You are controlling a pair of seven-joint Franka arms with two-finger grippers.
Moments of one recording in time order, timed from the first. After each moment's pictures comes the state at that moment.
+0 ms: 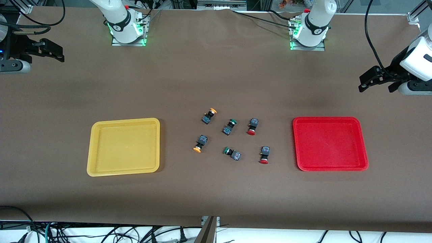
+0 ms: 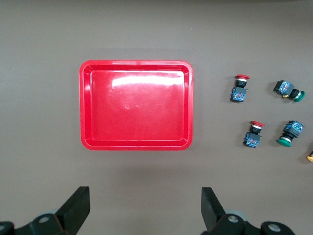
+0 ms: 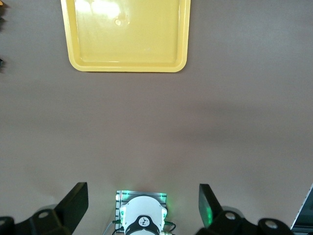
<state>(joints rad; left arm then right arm) -0.01 -0.01 -0.04 -1.62 -0.02 1.65 -0.07 0.10 0.03 -0.03 -1.45 -0.05 1.27 -0.02</state>
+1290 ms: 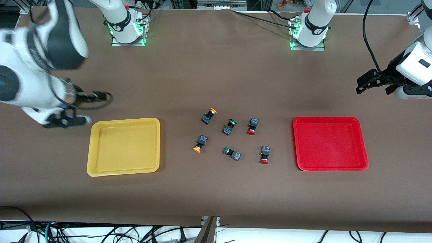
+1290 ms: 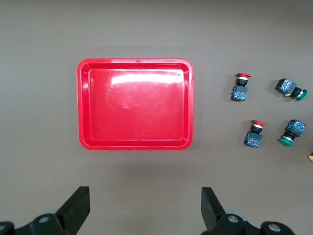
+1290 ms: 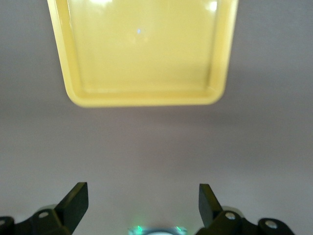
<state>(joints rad) -0.01 0.01 -0.04 -1.62 -0.02 1.65 -0.07 0.21 0.37 0.00 -1.45 -0.04 1.53 0.18</state>
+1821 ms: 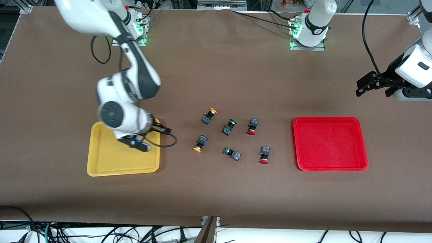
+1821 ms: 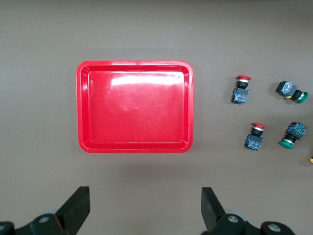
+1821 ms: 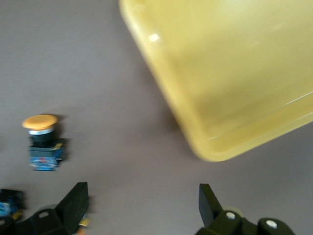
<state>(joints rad) -0.01 0.03 -0.04 -1.62 -0.02 1.67 -0.07 0.44 0.64 0.01 -1.45 0.12 1.98 0.84</state>
